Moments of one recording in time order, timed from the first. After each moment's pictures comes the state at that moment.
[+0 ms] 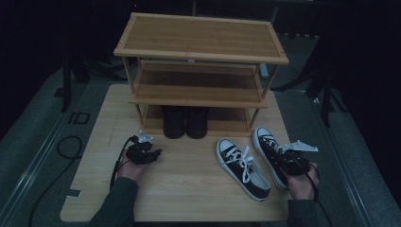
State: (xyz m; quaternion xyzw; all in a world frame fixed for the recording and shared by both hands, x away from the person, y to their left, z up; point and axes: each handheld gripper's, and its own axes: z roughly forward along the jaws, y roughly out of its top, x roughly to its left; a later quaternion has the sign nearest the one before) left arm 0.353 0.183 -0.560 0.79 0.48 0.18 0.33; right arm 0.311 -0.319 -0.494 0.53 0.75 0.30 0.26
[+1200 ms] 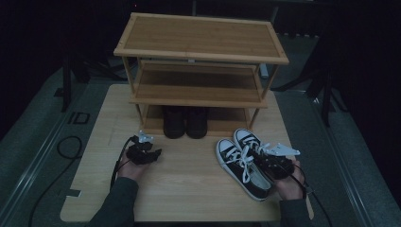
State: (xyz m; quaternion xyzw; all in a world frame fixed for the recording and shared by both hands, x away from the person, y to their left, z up) left arm 0.353 0.182 -0.560 0.79 0.48 0.18 0.33; right arm 0.309 -0.281 -0.505 0.42 0.81 0.33 0.25
